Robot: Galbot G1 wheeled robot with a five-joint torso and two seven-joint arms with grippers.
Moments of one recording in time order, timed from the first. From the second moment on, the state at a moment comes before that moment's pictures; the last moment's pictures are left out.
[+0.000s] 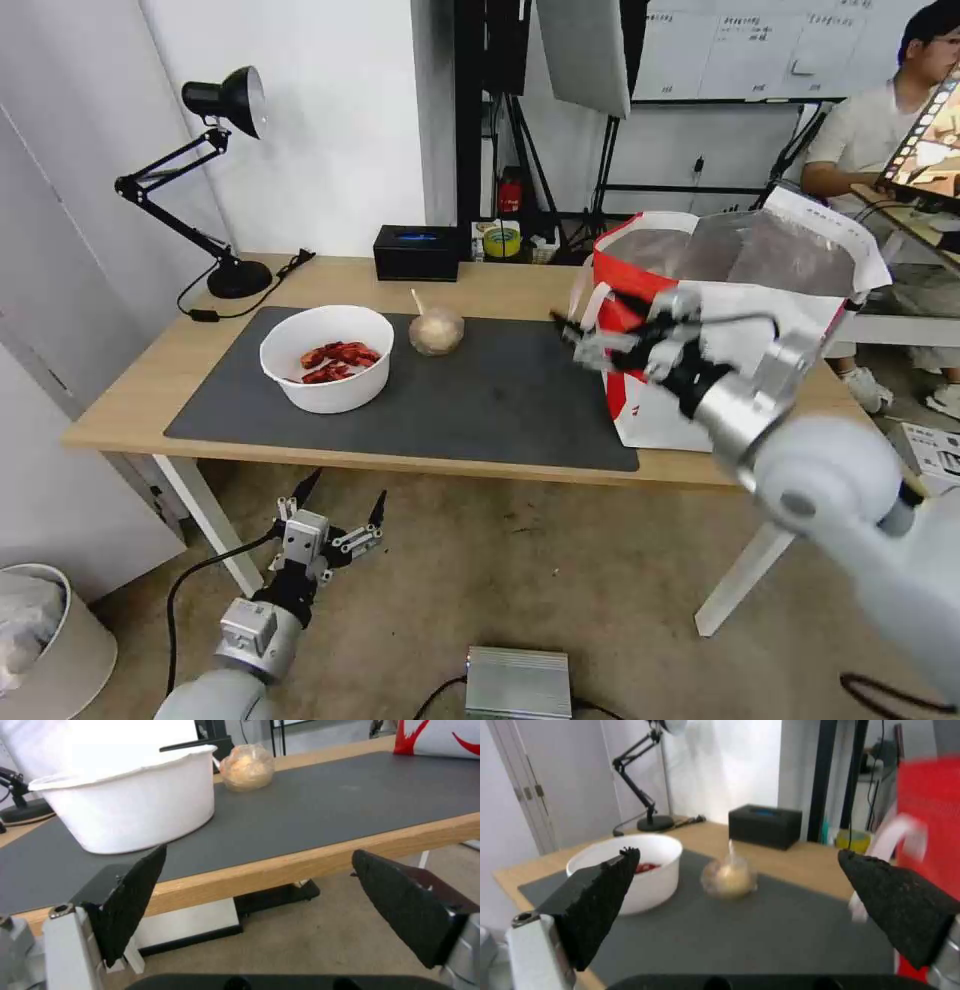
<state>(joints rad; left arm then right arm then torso) 1.65 -1.23 -0.52 -2.09 -0.10 -0.06 0.07 -0.99 0.70 0.21 2.19 0.94 -0.24 0.10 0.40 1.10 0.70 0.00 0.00</state>
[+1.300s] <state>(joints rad) 1.65 -1.23 -0.52 -2.08 -0.10 -0.08 0.07 -1.41 0.91 0.16 2.07 0.52 0.10 0.17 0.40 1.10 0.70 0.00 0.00</state>
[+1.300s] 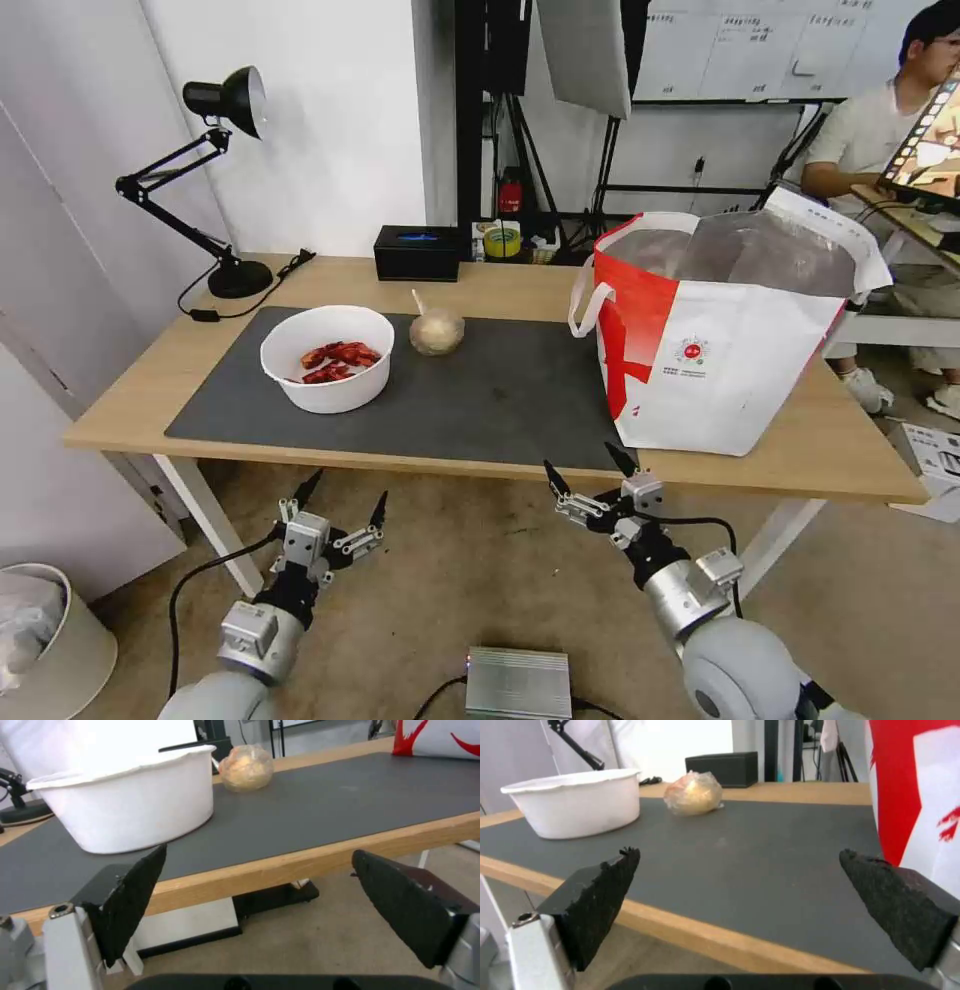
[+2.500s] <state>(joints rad) 1.64 -1.23 -0.52 -2.04 -0.11 -0.08 0.07 -0.33 1.27 -0.32 1.27 0.70 -0.24 0.17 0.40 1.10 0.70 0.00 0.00</state>
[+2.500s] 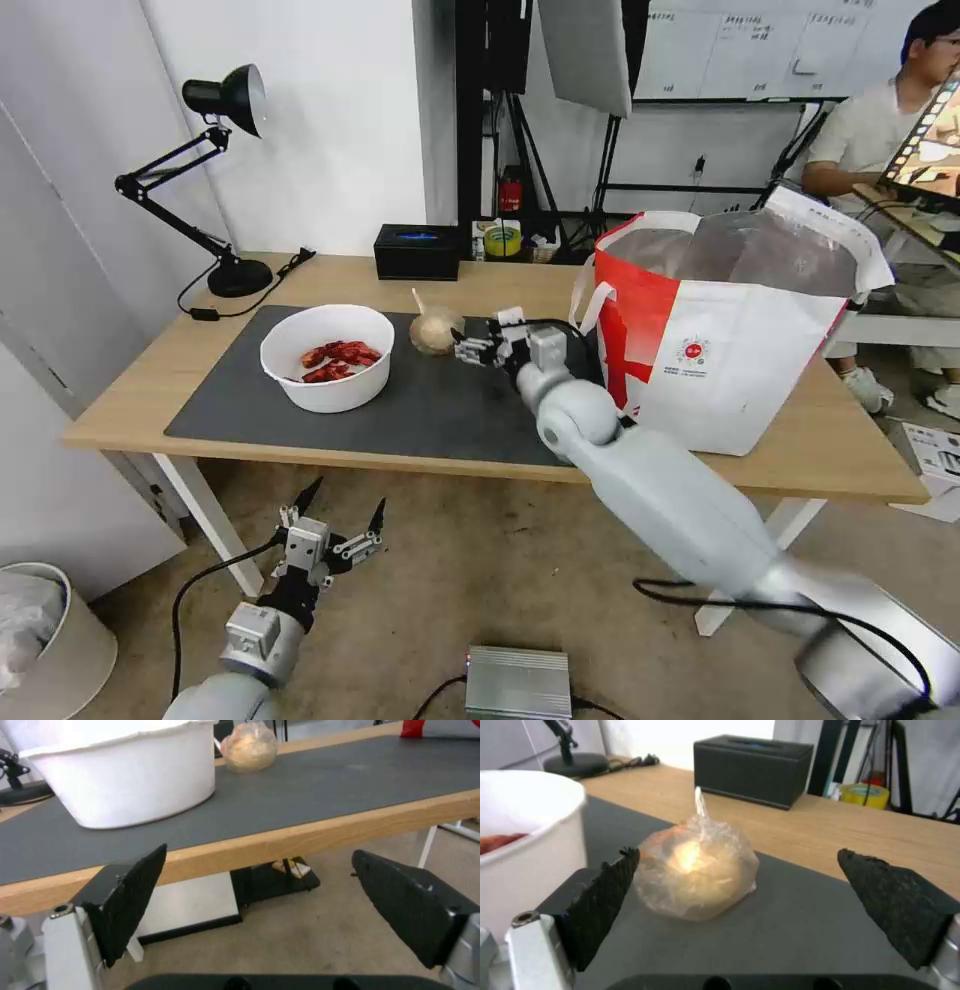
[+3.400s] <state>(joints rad) 1.65 -1.23 -0.52 -2.04 -0.11 -0.09 0.07 -0.14 1.57 -0.25 0.72 0.61 -0.18 0.00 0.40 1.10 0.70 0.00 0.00</state>
